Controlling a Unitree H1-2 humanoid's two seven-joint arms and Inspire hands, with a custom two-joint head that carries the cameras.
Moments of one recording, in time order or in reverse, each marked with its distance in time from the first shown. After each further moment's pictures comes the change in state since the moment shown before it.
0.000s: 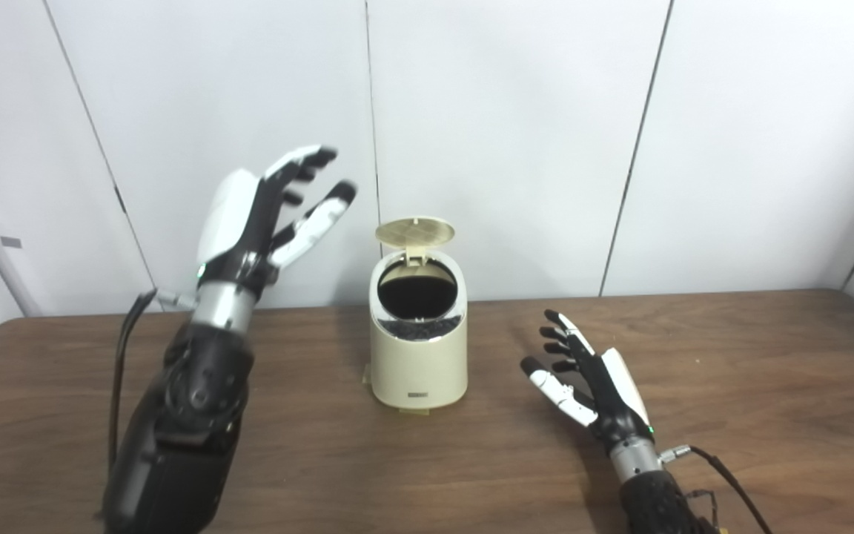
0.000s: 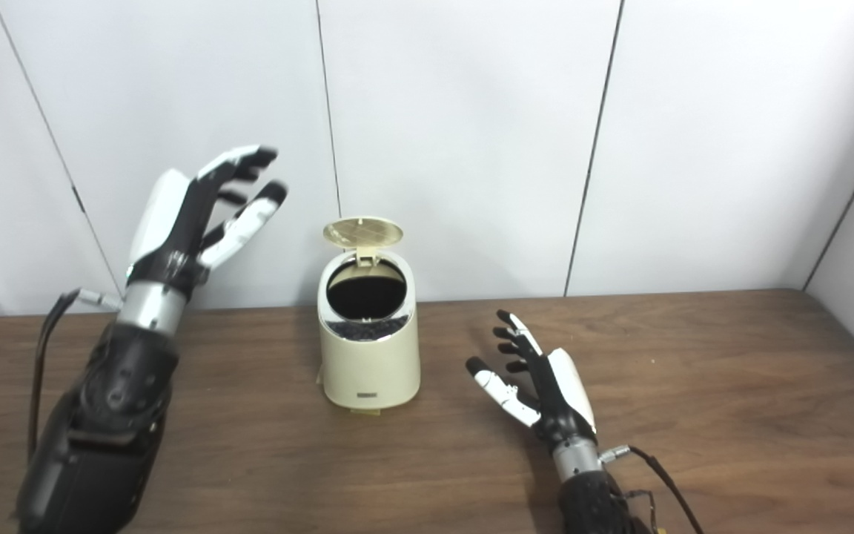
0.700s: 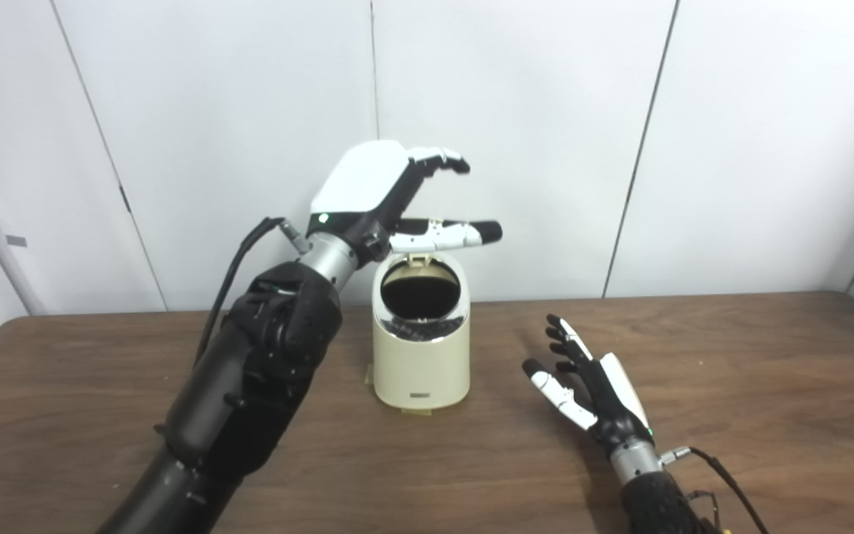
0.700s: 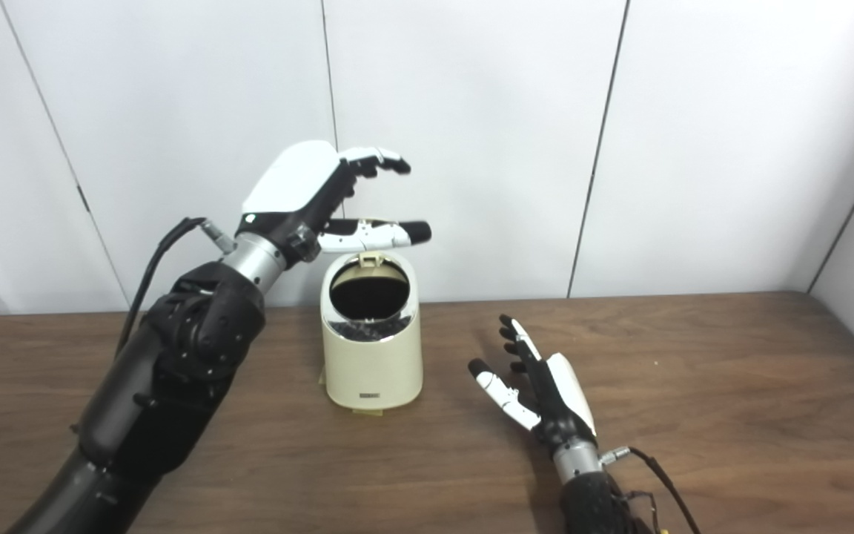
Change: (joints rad) left arm -0.174 0.000 -0.237 0.065 0.210 0.081 -0.277; right arm -0.001 0.000 0.006 -0.012 0.017 0.038 0.020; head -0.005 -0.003
